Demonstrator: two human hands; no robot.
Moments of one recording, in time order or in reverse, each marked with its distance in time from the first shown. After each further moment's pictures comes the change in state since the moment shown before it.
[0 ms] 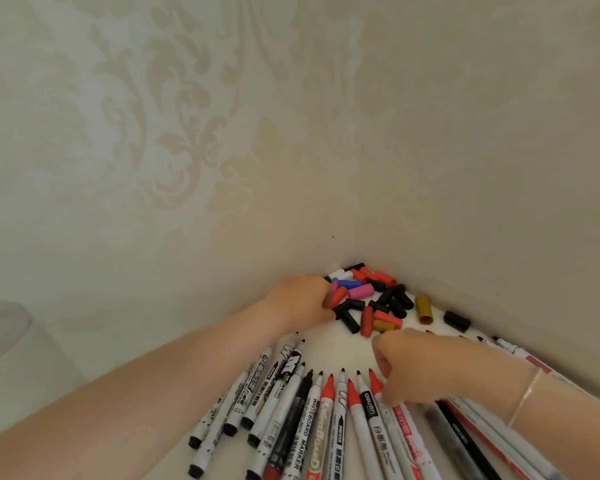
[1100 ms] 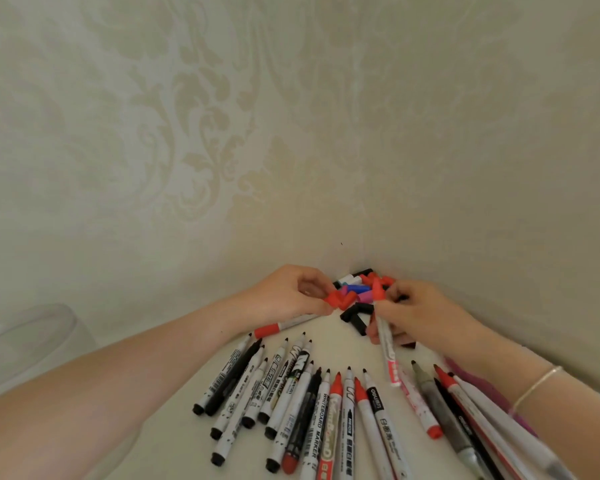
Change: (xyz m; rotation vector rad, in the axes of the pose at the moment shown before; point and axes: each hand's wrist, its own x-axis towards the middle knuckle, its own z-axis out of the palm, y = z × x) left_hand -0.059 -0.008 -0.041 -0.787 0.037 -0.015; right_hand 0.000 0.008 -0.004 0.987 0.496 -0.152
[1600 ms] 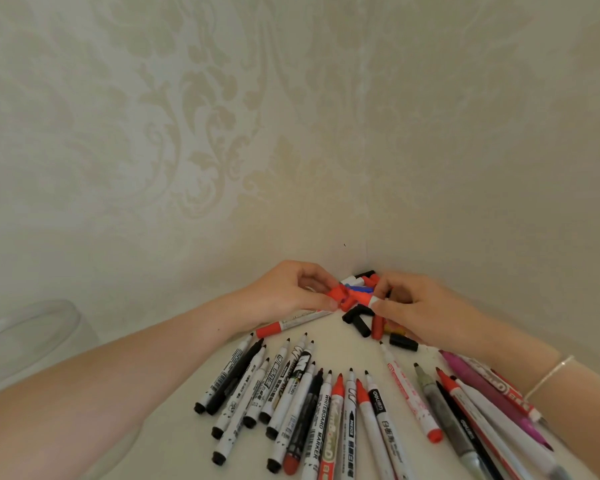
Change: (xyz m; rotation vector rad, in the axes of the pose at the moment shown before) left_hand -0.004 0.004 -0.005 -0.081 0.036 0.038; right_hand 0.007 -0.005 -0.009 -0.257 -0.039 -0.180
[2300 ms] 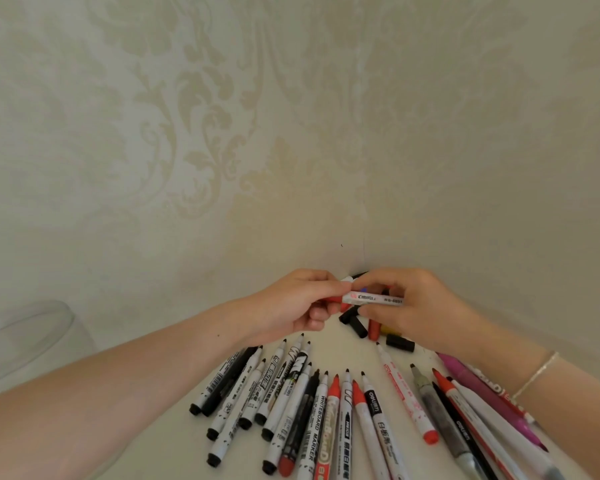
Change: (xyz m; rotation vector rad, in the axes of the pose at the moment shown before) left_hand -0.010 0.020 0.021 -0.479 -0.144 -0.171; right_hand -0.002 -0.005 0.000 0.046 0.052 -0.251
